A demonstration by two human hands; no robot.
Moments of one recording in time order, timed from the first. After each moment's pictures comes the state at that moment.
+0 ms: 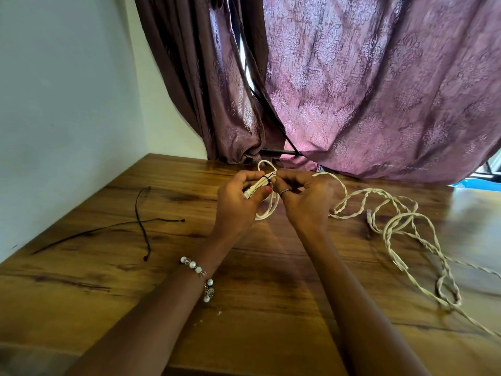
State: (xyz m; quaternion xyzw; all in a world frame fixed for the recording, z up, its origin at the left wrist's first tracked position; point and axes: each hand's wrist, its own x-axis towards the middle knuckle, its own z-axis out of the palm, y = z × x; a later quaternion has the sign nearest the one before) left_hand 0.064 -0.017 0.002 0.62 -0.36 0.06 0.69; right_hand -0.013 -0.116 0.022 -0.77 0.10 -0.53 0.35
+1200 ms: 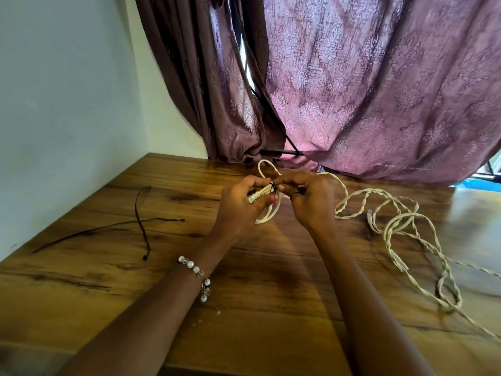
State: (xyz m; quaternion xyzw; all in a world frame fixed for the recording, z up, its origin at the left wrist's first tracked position) left_hand 0.069 -0.017 -0.003 0.66 -0.42 0.08 0.62; right_hand -0.015 -0.142 0.020 -0.83 0.07 -0.47 0.28
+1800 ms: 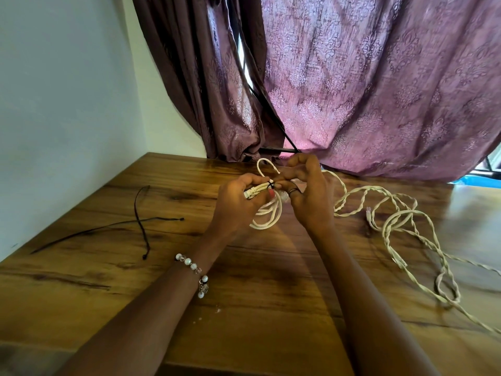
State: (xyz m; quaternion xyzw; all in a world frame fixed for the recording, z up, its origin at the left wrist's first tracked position) left_hand 0.068 -0.013 0.002 0.66 -0.41 0.05 0.63; right_hand -0.019 -0.137 0.023 -0.82 0.03 -0.50 0.28
